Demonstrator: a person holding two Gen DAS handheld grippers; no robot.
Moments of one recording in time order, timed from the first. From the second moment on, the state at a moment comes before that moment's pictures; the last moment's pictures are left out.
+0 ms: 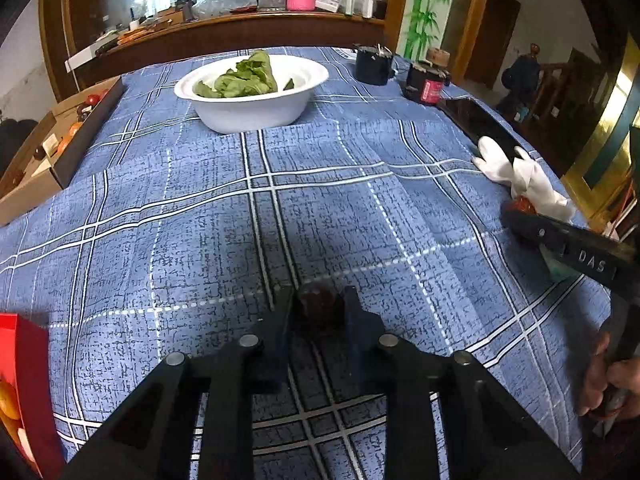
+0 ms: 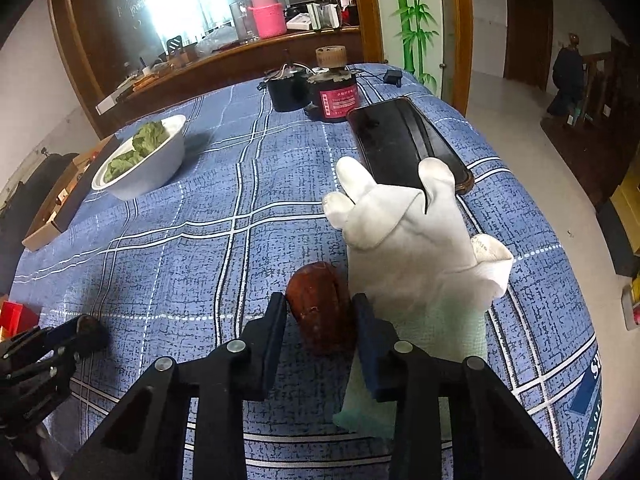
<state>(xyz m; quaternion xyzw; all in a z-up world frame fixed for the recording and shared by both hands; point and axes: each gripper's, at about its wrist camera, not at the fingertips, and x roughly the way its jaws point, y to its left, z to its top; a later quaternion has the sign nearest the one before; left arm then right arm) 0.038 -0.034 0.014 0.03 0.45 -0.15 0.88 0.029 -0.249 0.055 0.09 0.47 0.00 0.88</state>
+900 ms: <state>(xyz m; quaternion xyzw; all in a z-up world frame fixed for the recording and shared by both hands) -0.113 0.197 0.105 -0.12 0.35 0.00 0.93 0.003 -0.194 0.084 0.16 0.44 0.12 0.88</state>
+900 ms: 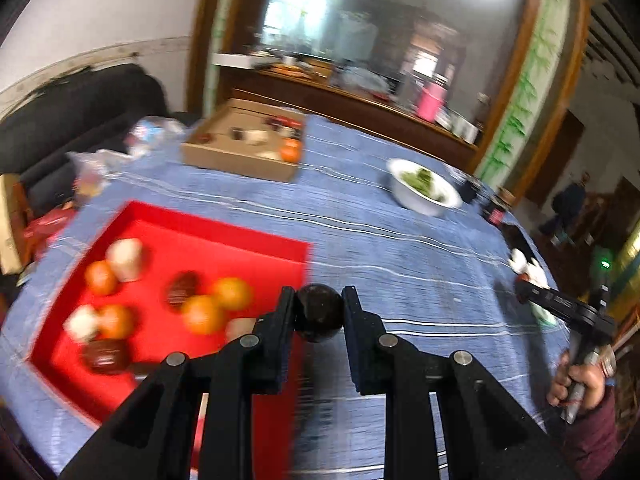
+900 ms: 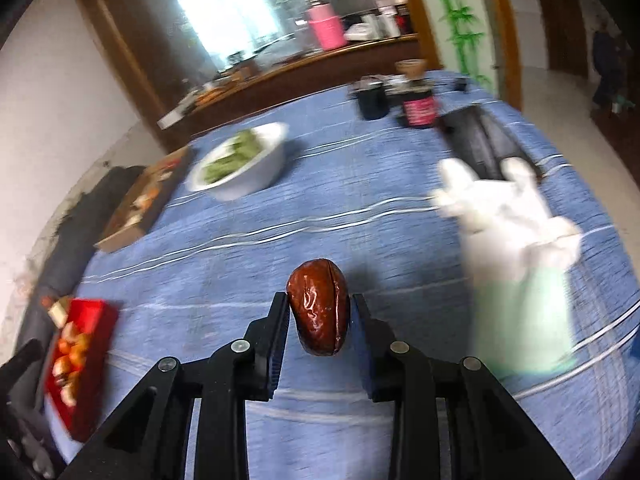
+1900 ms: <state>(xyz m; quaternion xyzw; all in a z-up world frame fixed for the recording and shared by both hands) -0.135 0.282 0.058 -0.08 0.38 0.15 0.91 -0.043 0.147 0.086 0.01 0.49 0.35 0.80</state>
